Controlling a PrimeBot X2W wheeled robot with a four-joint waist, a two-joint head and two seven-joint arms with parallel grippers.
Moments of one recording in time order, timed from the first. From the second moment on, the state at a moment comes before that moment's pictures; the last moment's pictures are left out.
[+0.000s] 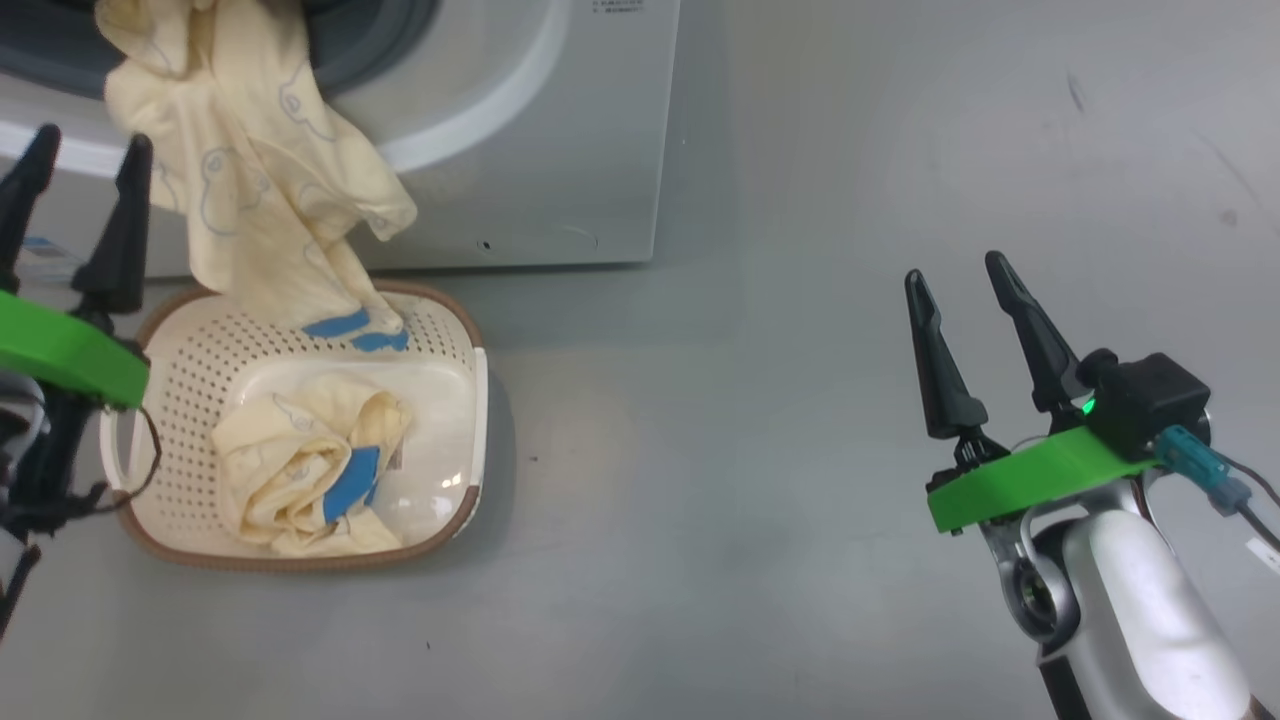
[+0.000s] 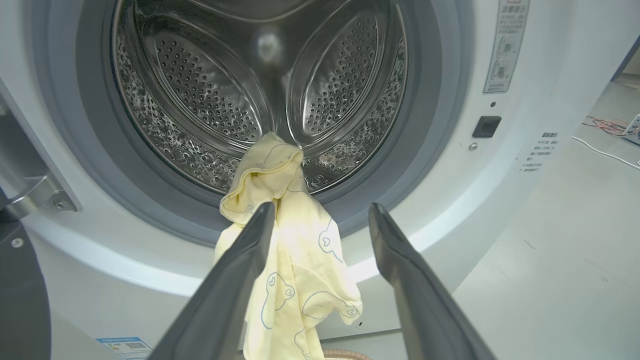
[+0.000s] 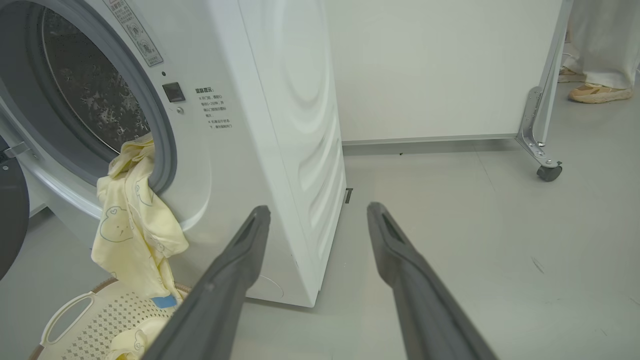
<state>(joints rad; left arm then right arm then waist) -0.80 0.63 -0.56 0.50 -0.83 -0.13 -0.26 -0.26 -0.05 0.15 0.14 0.21 0.13 -0.26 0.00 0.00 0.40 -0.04</state>
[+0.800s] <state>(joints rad) -0.19 0.46 -0.24 0.20 -0.56 -0.09 -0.26 -0.12 -0.05 0.18 0.18 0.23 0.13 -0.26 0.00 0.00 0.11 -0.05</state>
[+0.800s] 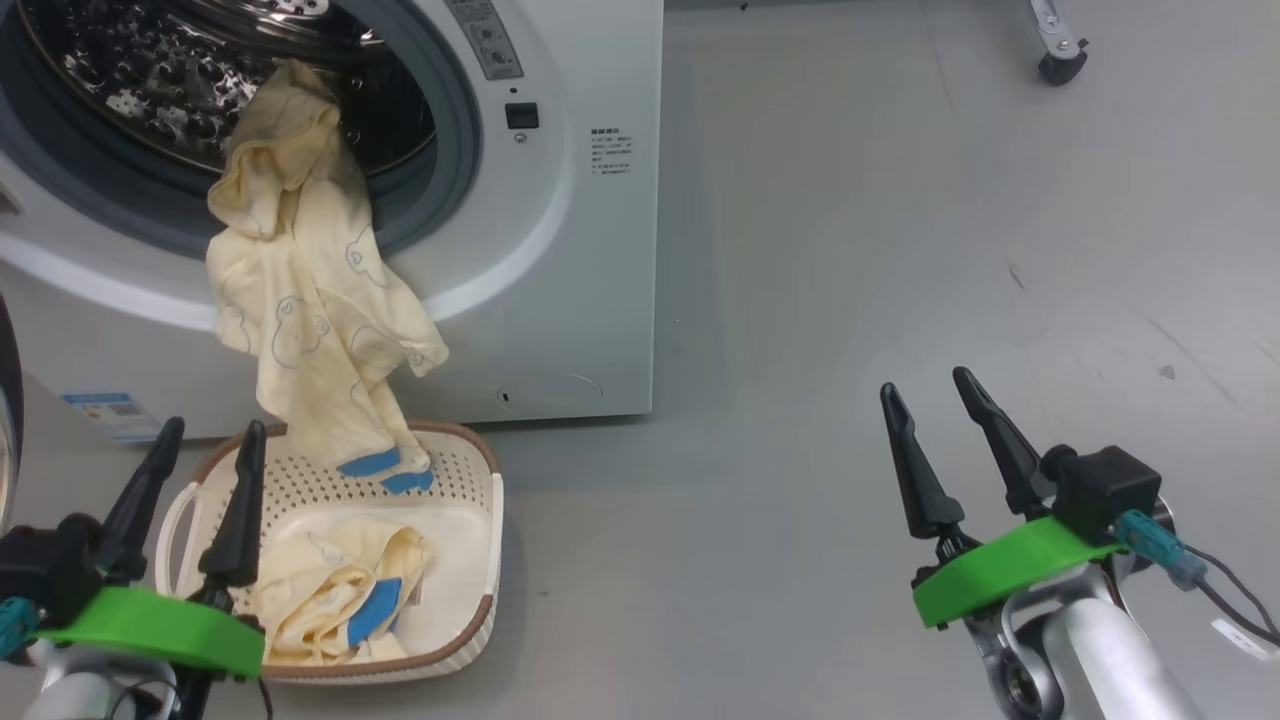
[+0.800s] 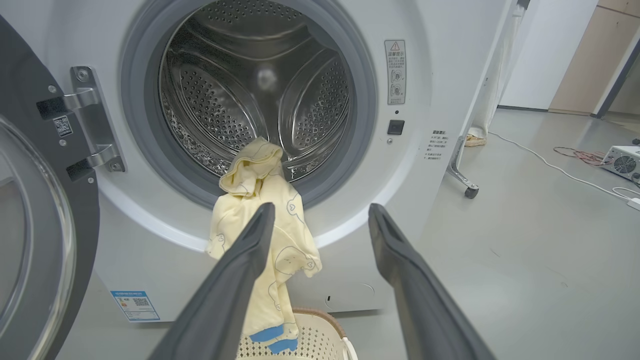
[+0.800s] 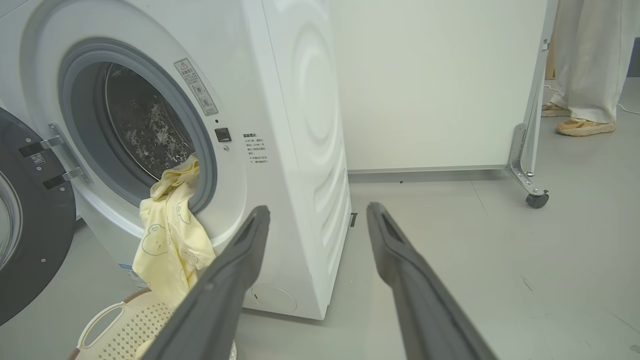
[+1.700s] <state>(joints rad) -0.04 0.35 -0.17 0.12 -0.45 -0.07 -0.26 -0.11 -0.05 0.22 0.21 0.26 0.13 -0.26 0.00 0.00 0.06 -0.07</state>
